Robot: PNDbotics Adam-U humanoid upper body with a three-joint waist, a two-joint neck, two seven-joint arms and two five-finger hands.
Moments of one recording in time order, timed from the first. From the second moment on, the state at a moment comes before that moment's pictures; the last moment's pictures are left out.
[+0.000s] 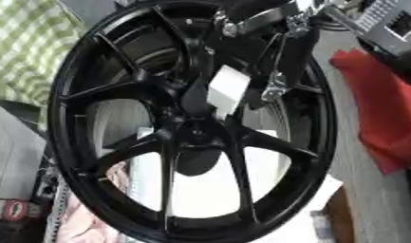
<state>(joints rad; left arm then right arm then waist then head) -0.40 0.75 0.14 -1.93 0.22 0.09 0.43 -1.16 -0.73 0.67 -1.64 0.18 -0.18 0.91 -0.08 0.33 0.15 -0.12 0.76</state>
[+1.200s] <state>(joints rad) -0.41 0.75 0.14 -1.93 0.22 0.09 0.44 -1.15 -0.71 0.68 -1.60 0.15 -0.15 0.87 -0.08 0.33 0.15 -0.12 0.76</state>
